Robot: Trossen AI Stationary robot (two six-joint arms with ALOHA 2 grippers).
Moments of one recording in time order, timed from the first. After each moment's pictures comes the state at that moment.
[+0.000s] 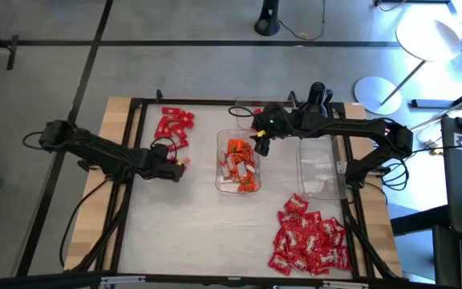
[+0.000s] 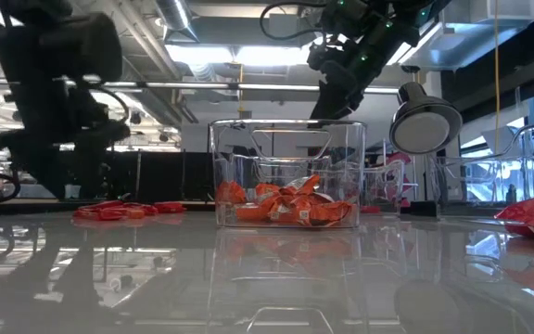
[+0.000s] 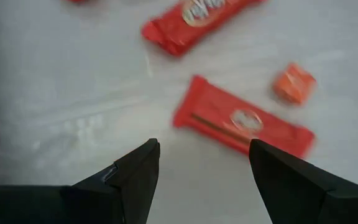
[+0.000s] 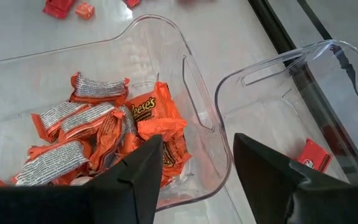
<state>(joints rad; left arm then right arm) -0.14 1.23 0.55 -0.82 -0.51 -1.49 -0.31 1.52 1.13 -0.39 0.06 -0.08</state>
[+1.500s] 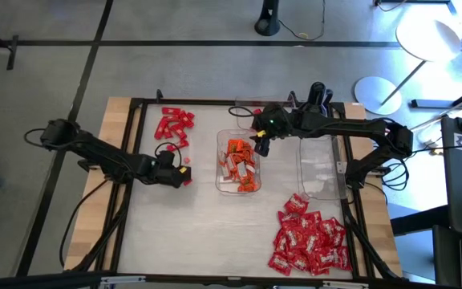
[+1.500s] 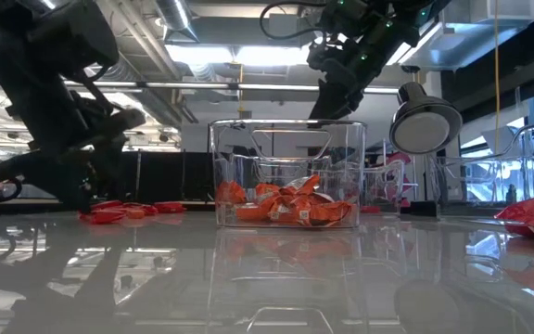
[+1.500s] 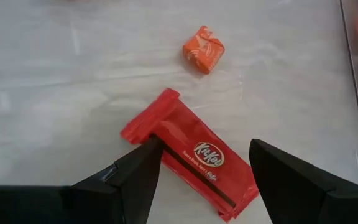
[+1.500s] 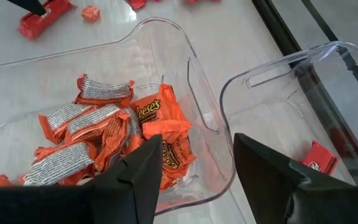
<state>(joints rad) -0.22 1.25 0.47 -0.44 -0.46 -1.63 -0.31 1.52 1.13 -0.39 0.04 -0.07</state>
